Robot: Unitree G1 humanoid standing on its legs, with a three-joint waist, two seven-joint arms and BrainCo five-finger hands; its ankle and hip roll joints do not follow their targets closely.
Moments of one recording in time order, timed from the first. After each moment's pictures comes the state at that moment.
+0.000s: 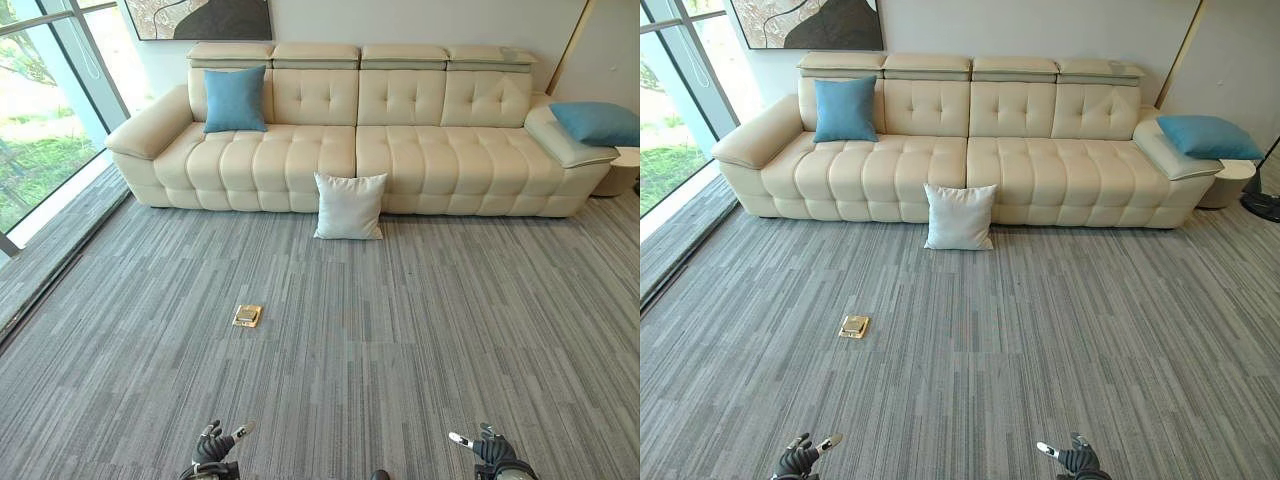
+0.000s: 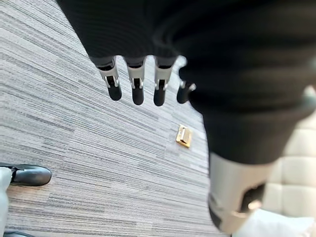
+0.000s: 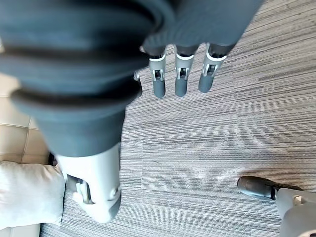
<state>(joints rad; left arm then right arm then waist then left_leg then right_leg) 0.19 0.24 -0.07 0.76 -0.37 0.01 0.21 0.10 -0.27 0.10 0.88 0.26 0.03 -0.18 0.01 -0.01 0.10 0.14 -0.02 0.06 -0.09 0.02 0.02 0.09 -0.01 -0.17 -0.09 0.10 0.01</state>
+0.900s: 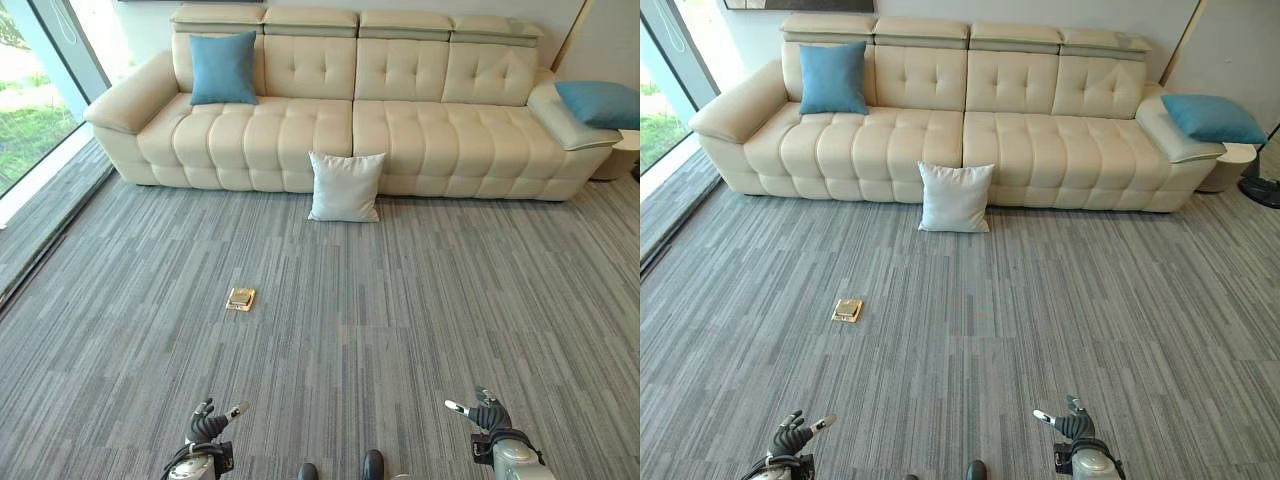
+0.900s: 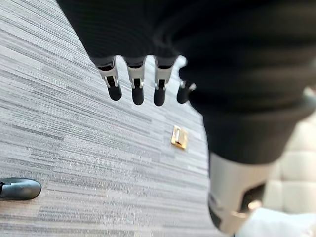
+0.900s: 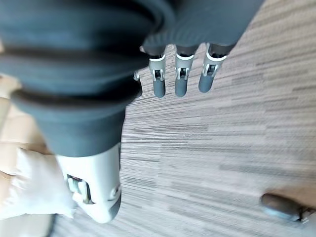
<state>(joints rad) 0.11 0.28 -0.04 0.76 -0.33 0.01 0.24 0.05 -0.30 0.10 0.79 0.18 0.03 -0.20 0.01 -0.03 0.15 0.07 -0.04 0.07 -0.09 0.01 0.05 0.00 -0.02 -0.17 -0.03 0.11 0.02</state>
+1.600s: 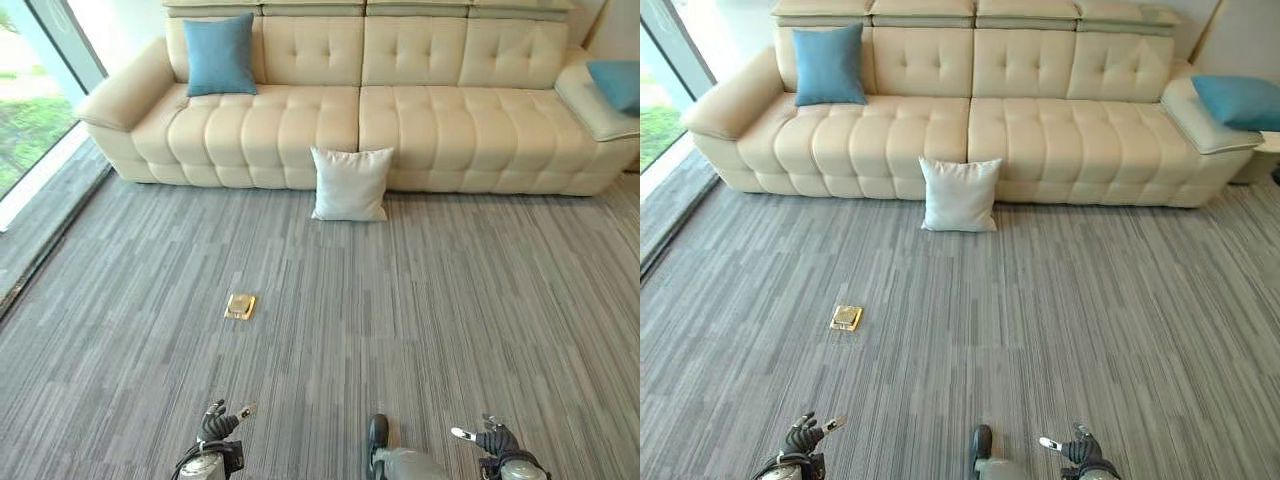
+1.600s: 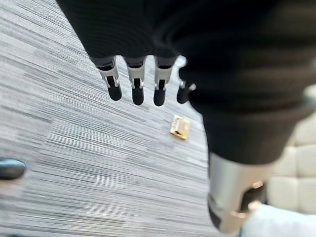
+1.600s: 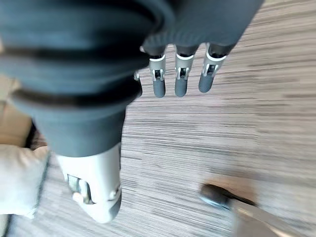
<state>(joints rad) 0.10 0.24 -0.05 0.78 -0.33 0.01 0.21 0.07 -0.32 0.11 0.82 0.17 0.07 -0.17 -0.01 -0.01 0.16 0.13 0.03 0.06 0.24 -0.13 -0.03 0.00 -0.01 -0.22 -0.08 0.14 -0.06</state>
